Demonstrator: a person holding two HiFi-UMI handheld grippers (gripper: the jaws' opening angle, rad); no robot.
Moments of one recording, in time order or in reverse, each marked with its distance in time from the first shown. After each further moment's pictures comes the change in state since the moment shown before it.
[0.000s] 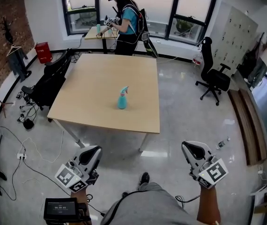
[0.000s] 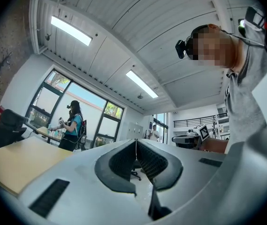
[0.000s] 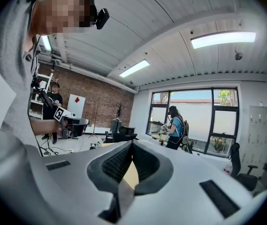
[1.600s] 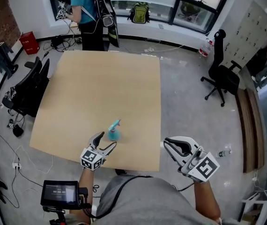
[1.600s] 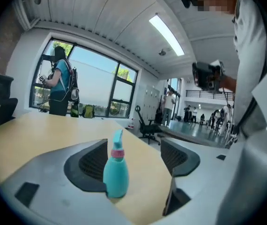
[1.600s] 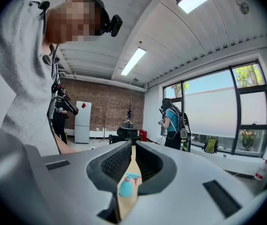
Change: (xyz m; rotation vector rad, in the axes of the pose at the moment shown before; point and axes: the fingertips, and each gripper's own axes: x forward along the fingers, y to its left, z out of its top) left arm 0.283 0.380 -0.266 -0.010 0.441 0.099; right arm 0.342 -0.239 -0.002 0.055 -0.080 0.244
